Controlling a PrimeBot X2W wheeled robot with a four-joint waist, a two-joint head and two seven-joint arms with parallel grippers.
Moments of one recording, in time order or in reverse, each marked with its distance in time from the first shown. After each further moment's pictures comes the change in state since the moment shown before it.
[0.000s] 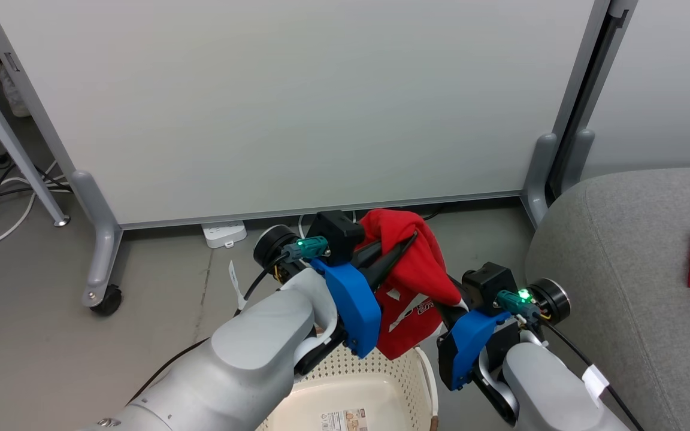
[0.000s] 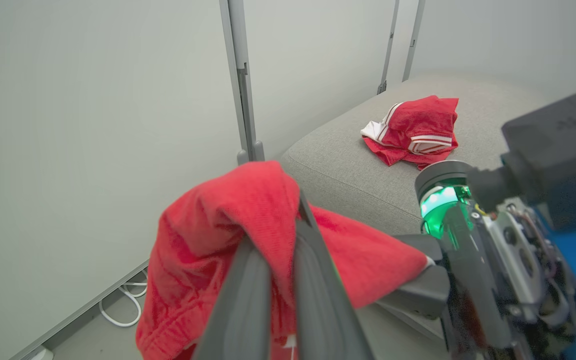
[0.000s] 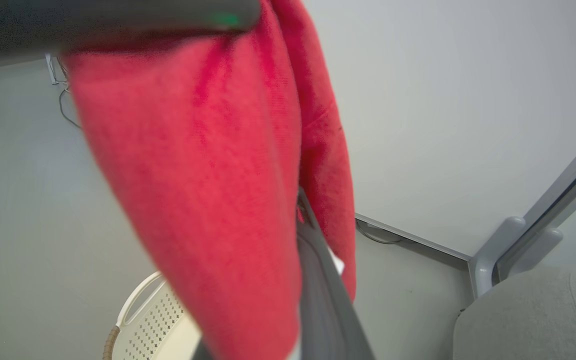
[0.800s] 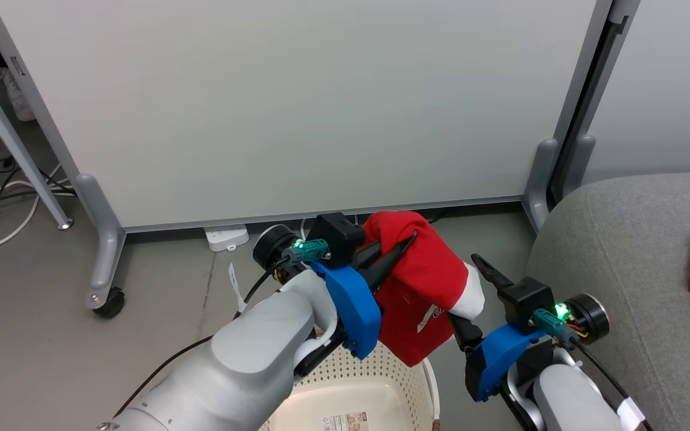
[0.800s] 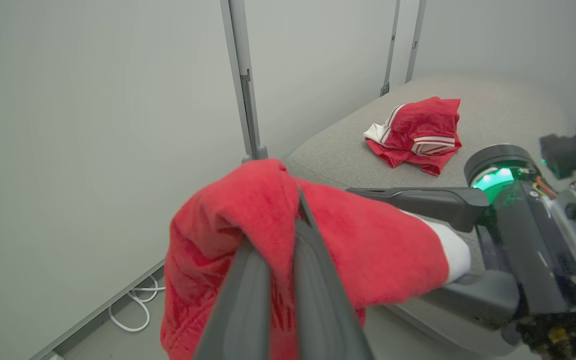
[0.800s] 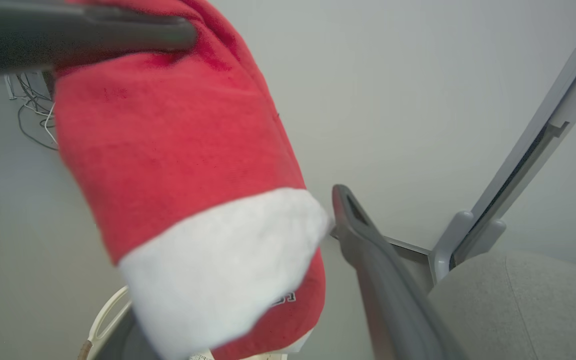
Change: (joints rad) left arm 0.015 0.000 0.036 -0.003 0.053 0.000 0.000; right arm 0.199 0.006 -0.222 -0.292 -0.156 0.000 0.089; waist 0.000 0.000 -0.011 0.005
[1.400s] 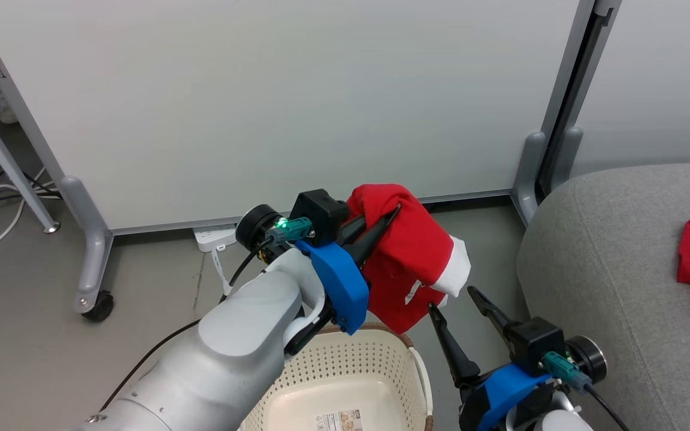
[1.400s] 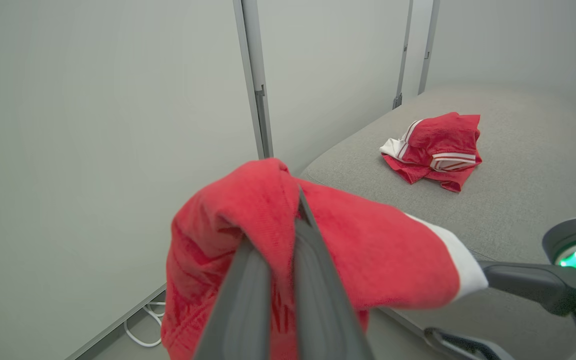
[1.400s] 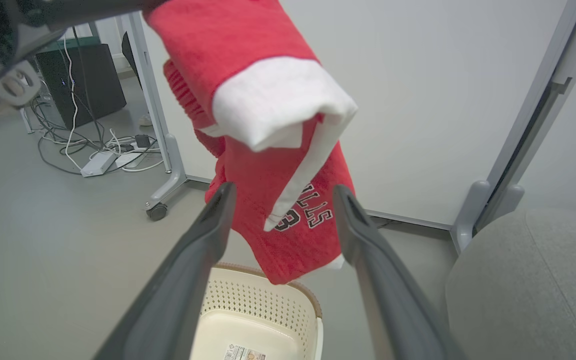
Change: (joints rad) left arm -0.017 0.000 0.097 0.027 0.068 0.000 0.002; right arm 0.177 0.043 -0.007 -0.183 0.041 0.000 0.019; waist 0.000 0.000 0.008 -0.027
